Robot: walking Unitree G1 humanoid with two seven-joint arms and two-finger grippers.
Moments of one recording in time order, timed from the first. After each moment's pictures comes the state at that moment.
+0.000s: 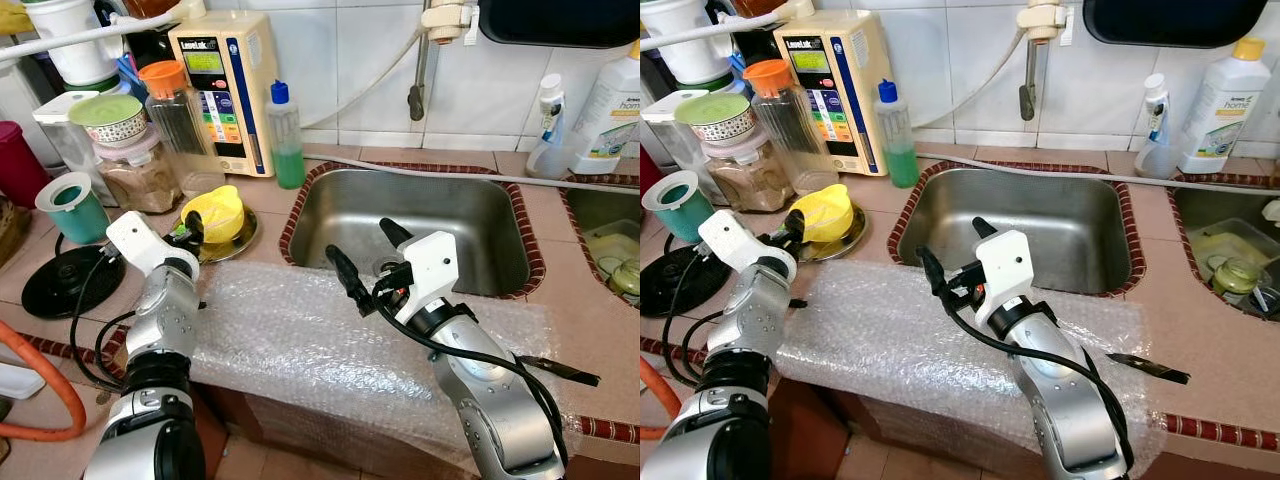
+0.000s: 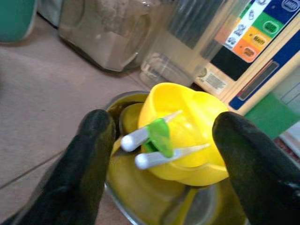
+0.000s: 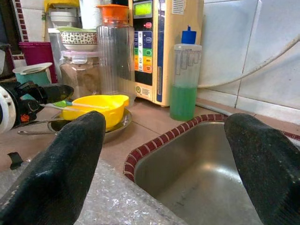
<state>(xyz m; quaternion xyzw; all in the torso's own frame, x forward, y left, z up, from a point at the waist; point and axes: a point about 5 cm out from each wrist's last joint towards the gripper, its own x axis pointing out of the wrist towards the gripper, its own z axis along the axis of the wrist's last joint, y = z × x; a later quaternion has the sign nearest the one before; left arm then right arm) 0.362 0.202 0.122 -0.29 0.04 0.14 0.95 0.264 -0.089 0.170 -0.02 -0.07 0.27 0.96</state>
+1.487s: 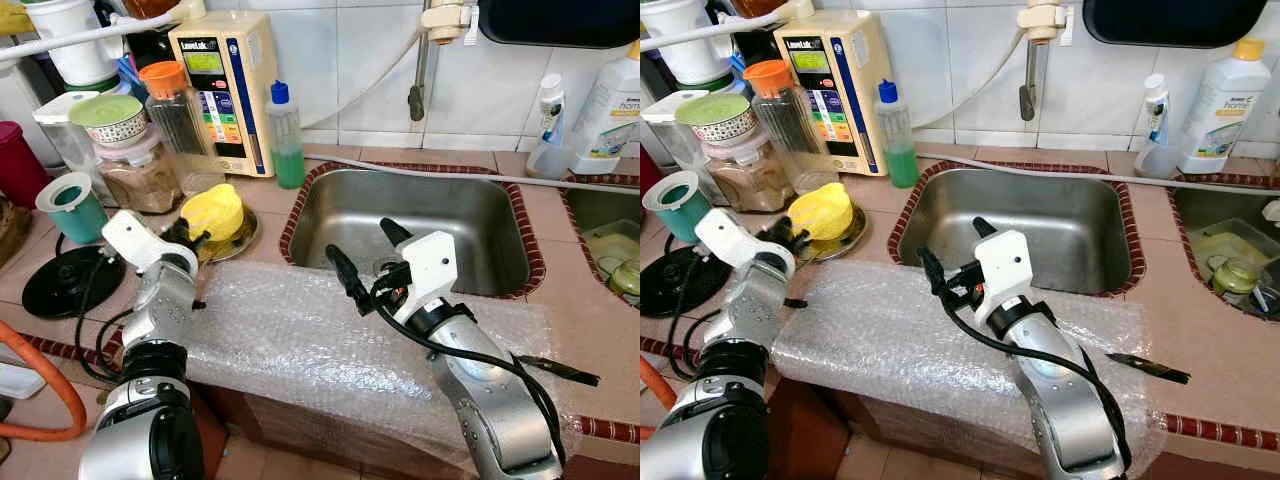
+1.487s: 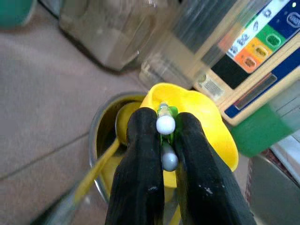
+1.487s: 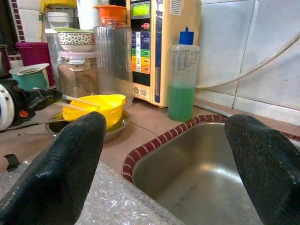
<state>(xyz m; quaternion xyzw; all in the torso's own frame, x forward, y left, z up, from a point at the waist) 0.367 0.208 0.126 -0.33 0.04 0.15 0.93 0.265 -0.088 0.169 -0.02 -0.07 0.26 0.96</state>
